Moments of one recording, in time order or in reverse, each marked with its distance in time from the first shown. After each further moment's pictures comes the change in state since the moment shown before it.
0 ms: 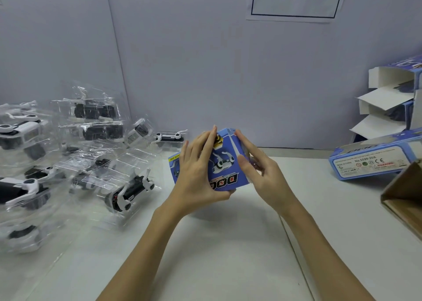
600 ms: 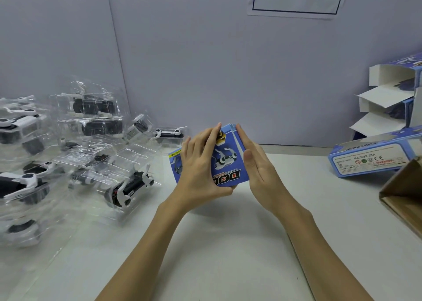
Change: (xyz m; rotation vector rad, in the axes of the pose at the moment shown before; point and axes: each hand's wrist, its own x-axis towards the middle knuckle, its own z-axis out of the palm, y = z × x) left_hand 0.001 0.008 0.003 -0.012 0.003 -0.036; right_hand -0.002 0.005 0.008 -0.132 -0.033 -0.071
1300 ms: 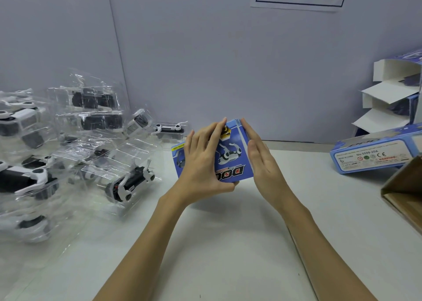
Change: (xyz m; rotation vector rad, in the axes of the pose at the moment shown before) left_hand 0.003 -0.003 0.000 0.030 -0.051 0.022; right_hand 0.002 0.002 0.001 0.152 0.064 0.077
